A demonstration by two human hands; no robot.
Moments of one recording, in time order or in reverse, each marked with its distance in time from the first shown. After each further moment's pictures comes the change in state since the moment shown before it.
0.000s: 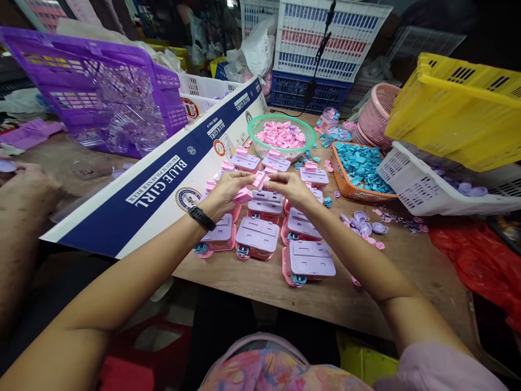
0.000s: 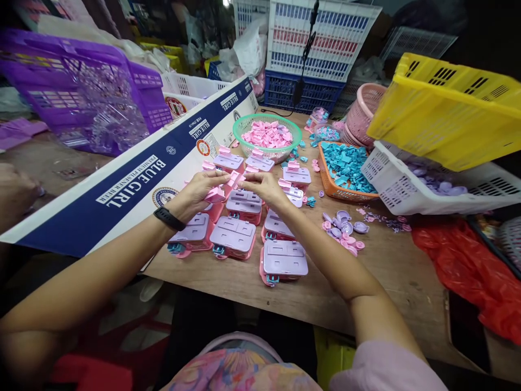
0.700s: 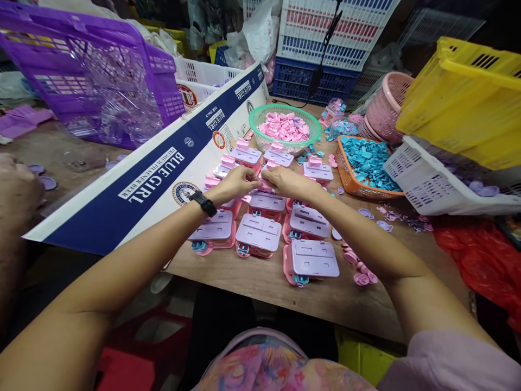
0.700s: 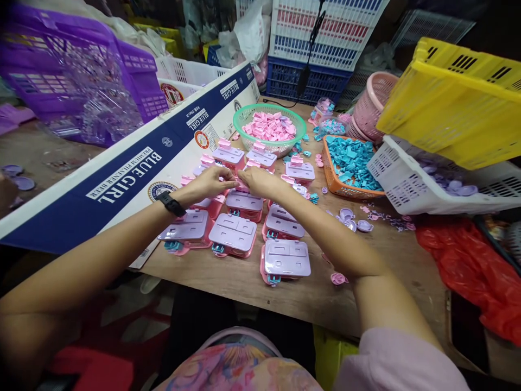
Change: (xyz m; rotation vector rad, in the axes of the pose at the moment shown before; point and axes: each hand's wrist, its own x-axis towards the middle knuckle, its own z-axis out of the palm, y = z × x) left_hand 0.040 -0.009 -0.022 1.012 -0.222 0.239; right_hand 0.030 -0.021 -0.003 -1.343 -0.475 -0.217
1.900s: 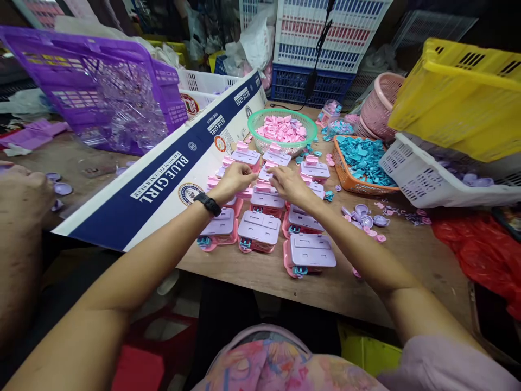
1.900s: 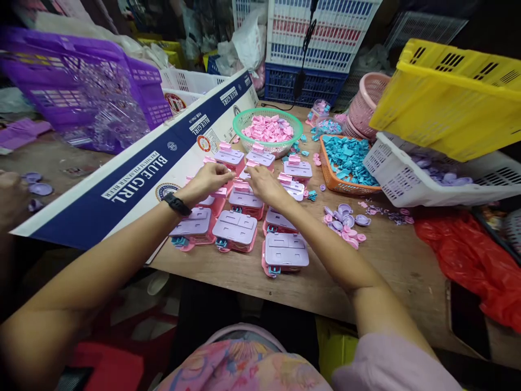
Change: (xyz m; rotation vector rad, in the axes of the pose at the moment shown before) left_hand -0.016 0.025 0.001 -0.371 0.224 -0.104; right_hand -0.029 -0.008 0.024 0.319 0.462 0.096
